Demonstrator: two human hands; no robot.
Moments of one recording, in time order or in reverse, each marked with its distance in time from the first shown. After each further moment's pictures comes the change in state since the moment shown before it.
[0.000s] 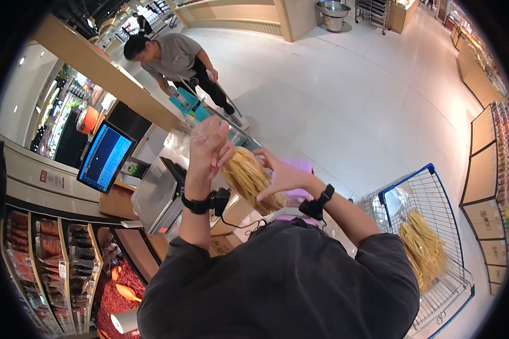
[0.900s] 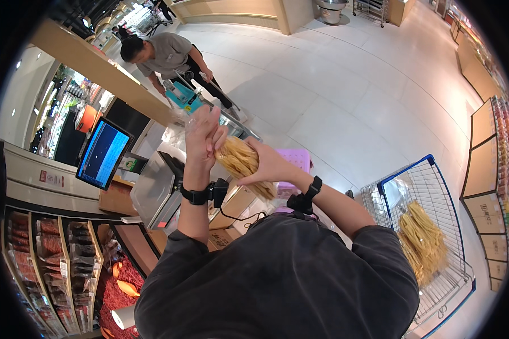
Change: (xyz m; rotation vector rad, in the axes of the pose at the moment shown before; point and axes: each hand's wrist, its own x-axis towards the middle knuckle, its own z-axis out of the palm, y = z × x) left_hand 0.003 -0.014 -0.006 -0.160 0.072 0.045; right_hand 0.009 -0.041 0.014 -0.159 0.098 0.052
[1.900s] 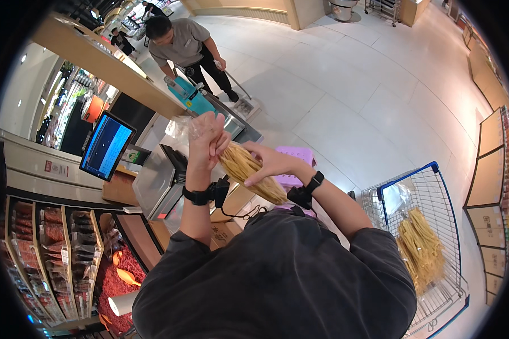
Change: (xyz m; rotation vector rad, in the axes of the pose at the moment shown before) left_hand -0.002 -0.021 0.011 0.140 0.041 0.028; right_hand 0.003 0.054 -0.017 0.379 -0.264 -0.030
